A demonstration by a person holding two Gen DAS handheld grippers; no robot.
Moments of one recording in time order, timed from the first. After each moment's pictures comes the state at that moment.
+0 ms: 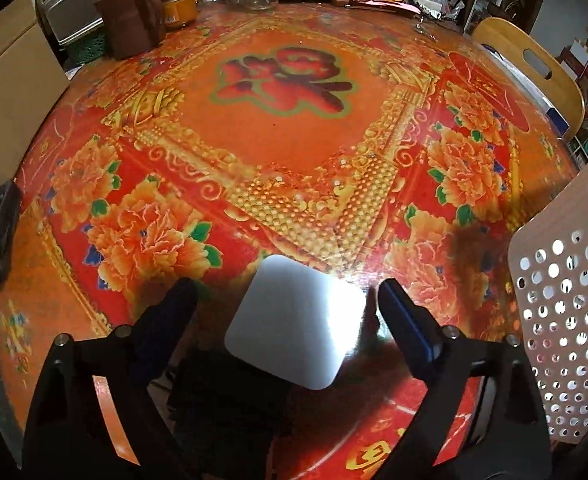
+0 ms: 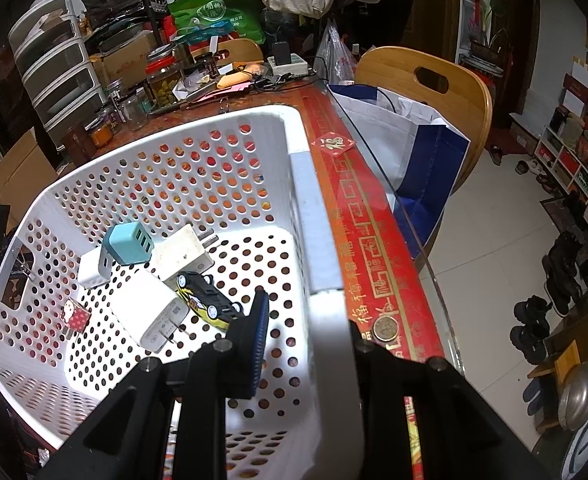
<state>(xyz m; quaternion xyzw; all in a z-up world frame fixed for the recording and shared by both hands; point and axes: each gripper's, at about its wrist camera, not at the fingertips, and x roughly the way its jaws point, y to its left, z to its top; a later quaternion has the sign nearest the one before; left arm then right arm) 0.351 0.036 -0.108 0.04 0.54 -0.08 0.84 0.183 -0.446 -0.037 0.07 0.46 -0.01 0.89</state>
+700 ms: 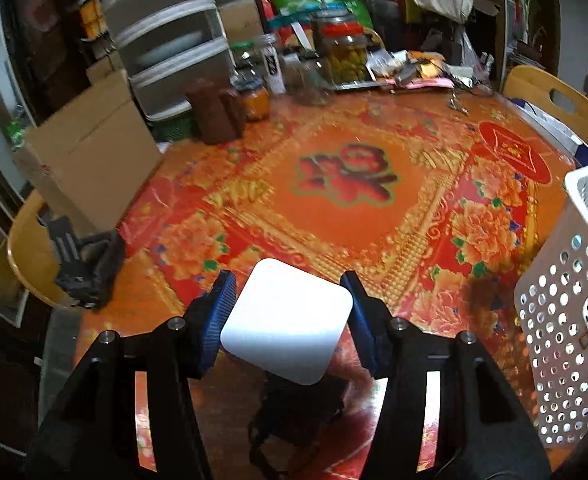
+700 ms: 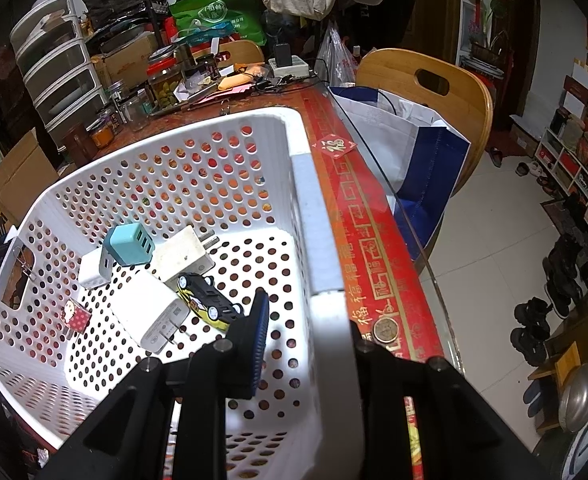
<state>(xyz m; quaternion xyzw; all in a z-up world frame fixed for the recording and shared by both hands) 0.305 0.042 -0.030 0.09 0.40 0.03 0.91 0.181 -0.446 -0.037 0.07 0.45 -0.01 0.89</state>
